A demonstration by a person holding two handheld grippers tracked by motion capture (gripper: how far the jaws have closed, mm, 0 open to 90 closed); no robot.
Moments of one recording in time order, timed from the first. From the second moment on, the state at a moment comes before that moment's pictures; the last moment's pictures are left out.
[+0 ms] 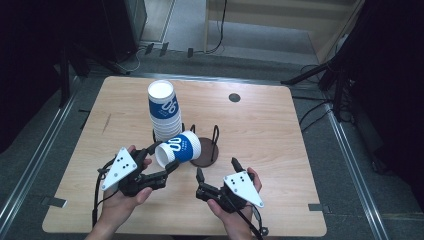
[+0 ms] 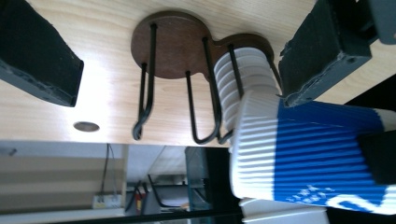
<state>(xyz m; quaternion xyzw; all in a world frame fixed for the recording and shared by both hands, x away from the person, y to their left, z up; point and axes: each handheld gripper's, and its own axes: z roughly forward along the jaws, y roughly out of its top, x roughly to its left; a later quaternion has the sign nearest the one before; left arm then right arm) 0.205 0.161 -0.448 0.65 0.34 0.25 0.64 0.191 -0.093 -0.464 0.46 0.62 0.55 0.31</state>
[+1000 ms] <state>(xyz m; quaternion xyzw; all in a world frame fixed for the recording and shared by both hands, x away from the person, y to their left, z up) 0.208 0.154 -0.459 0.64 0.34 0.25 0.65 0.195 -0.076 -0.452 0.60 0.48 0.63 0.13</state>
